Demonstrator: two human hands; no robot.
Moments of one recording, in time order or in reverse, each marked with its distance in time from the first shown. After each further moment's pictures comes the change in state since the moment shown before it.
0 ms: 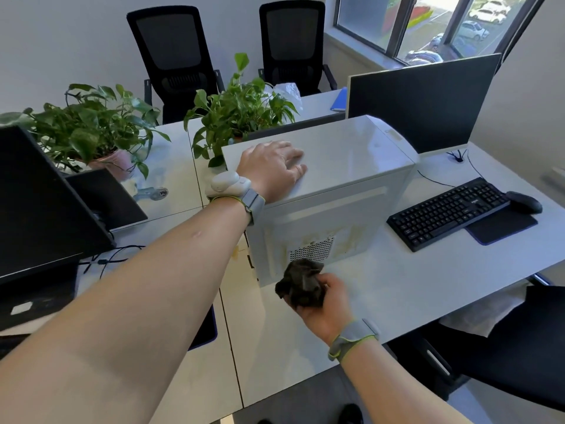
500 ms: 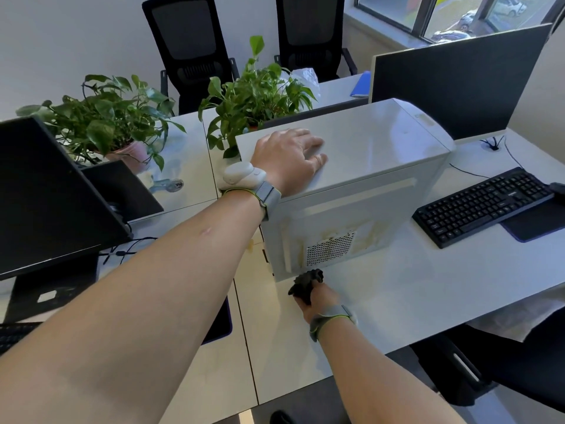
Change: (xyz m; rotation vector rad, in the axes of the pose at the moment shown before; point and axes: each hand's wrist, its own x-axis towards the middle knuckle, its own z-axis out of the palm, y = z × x) left_hand 0.002 -0.001 0.004 -0.004 0.015 0.000; right_hand 0.086 0.037 -0.023 -0.146 0.385 -0.031
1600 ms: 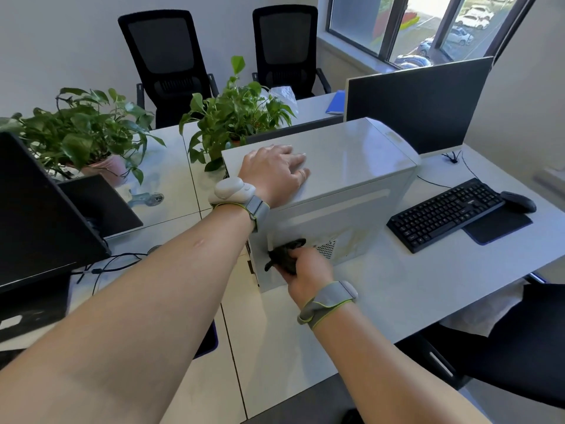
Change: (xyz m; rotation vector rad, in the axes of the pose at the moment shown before) left_hand 0.001 -0.005 0.004 0.029 -0.013 0.021; right_hand -0.112 -0.055 0.070 0.006 -0.100 -0.128
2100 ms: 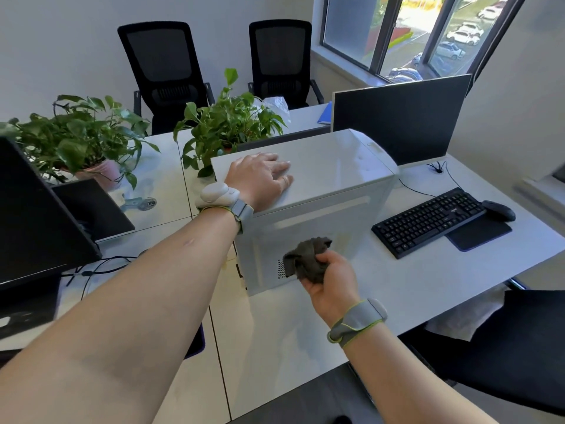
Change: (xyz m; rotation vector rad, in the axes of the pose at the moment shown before) left_hand -0.002 0.002 -0.003 -0.022 -0.001 -0.021; right_hand -0.033 -0.041 -0.054 0.023 -0.059 -0.166
